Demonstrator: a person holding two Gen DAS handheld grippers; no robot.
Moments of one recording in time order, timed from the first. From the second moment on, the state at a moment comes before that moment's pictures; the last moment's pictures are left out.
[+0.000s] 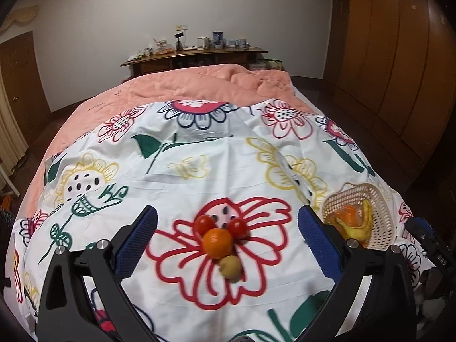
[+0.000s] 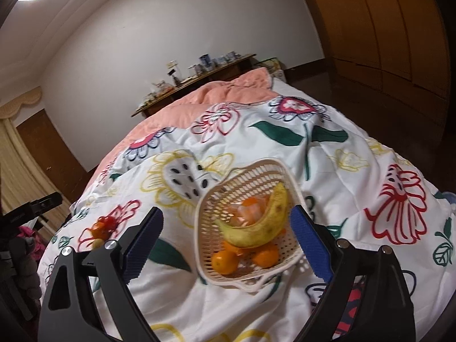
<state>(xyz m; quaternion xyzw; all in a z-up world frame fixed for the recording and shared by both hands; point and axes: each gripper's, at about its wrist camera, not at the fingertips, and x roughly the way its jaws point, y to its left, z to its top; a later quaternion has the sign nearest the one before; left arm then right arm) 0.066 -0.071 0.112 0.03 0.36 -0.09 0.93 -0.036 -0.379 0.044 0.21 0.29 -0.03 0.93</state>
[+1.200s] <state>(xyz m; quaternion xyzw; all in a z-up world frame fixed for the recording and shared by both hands) 0.126 -0.066 0.023 0.02 0.49 -0.12 0.86 -0.025 -0.320 0.051 0.17 0.34 0.03 0.92</state>
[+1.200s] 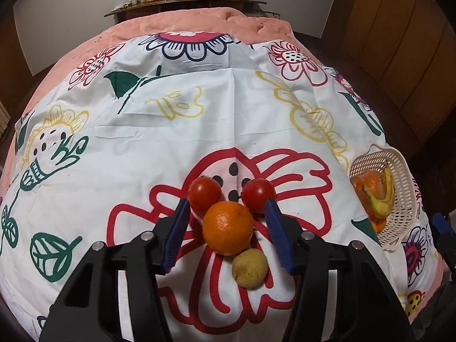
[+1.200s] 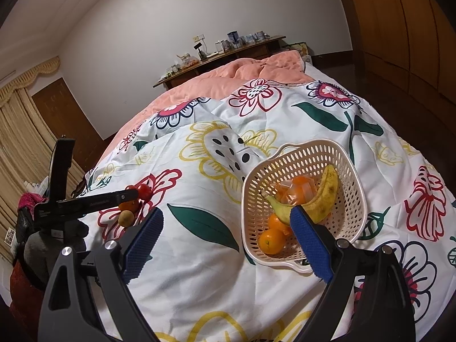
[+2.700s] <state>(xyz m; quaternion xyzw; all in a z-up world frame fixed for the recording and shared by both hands) 0.117 0.023 0.036 -0.10 0.46 -0.20 0.86 0.114 -0.186 0.044 0.04 0.46 0.16 0.87</state>
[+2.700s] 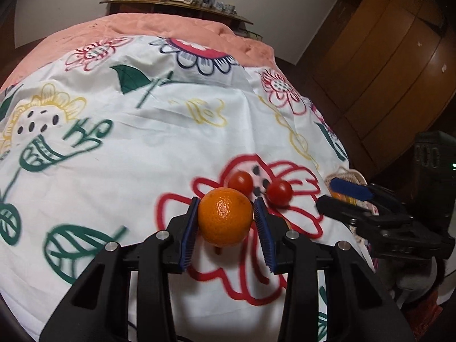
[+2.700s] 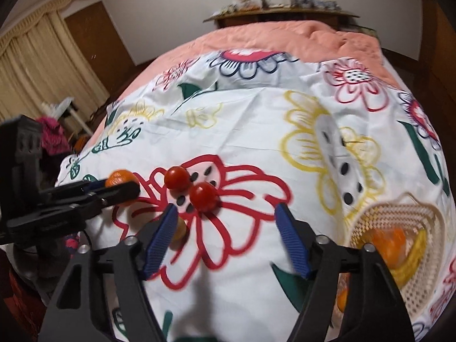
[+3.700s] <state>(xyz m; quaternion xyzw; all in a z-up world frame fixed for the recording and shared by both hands) 0.137 0.037 0.032 -0.08 0.44 -0.15 0.88 0.147 -0.159 0.027 0.01 0.49 0.17 0.85</state>
